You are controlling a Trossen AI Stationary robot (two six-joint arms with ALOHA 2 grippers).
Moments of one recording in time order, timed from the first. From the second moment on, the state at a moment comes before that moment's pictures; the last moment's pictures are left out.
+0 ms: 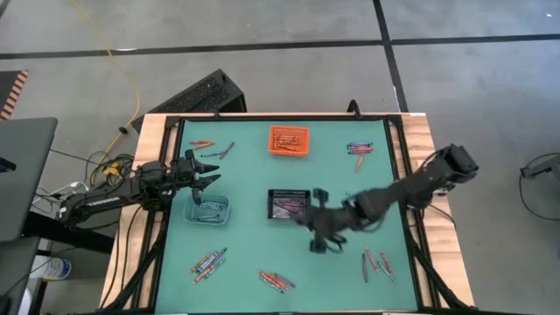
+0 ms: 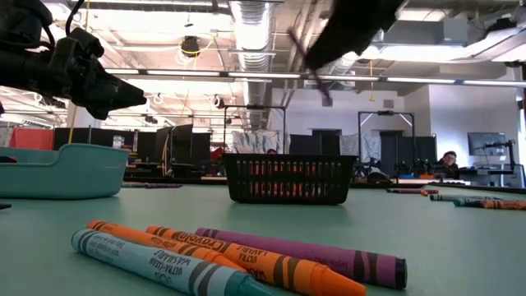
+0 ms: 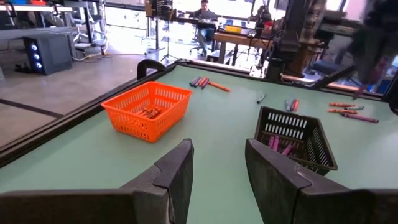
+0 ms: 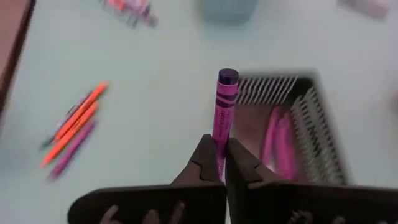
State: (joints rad) left arm 0.27 0.03 0.02 -0.01 -0.02 -0.11; right arm 0.39 1.58 1.17 -0.42 0.36 0.33
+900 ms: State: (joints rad) left arm 0.27 0.03 0.02 -0.01 -0.02 -0.11; right arm 0.13 1.65 1.17 -0.41 0.18 0.10
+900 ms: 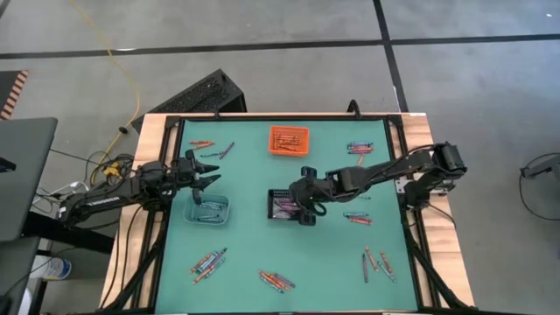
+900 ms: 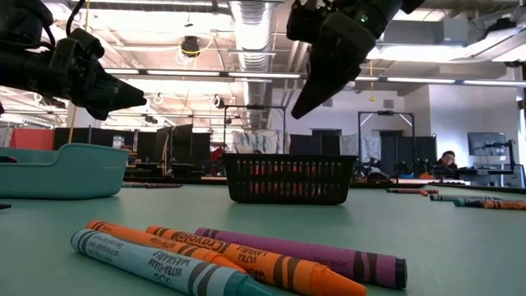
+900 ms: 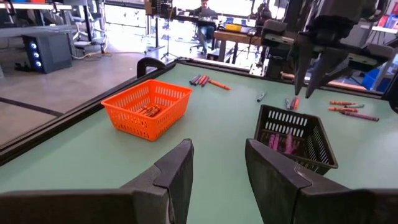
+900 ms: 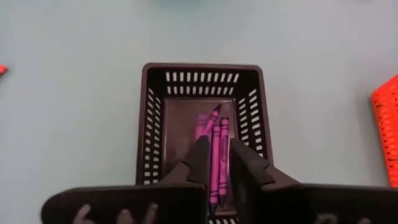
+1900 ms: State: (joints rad) left arm 0.27 0.03 0.02 -0.01 -0.03 -0.11; right arm 0.56 1.65 0.92 -0.32 0.31 0.50
